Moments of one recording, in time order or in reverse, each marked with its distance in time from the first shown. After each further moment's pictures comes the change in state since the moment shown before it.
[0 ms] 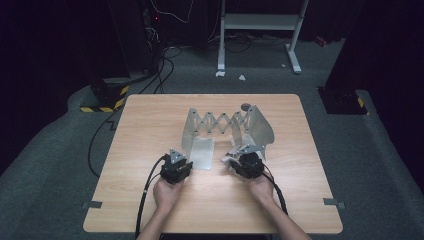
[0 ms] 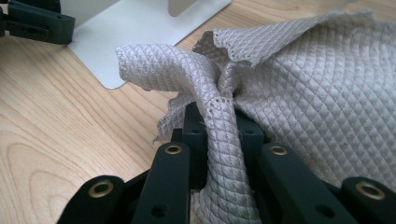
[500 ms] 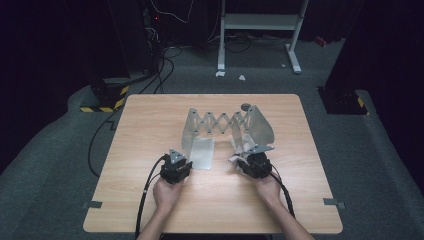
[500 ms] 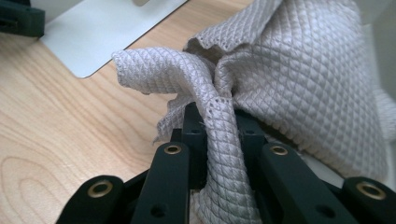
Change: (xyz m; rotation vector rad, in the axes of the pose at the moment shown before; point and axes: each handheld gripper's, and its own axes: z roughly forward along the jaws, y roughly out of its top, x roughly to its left) left arm 0.000 0.000 0.000 -0.001 0.006 0.000; right arm -0.018 -0.011 -0.011 -0.002 -0.033 0.036
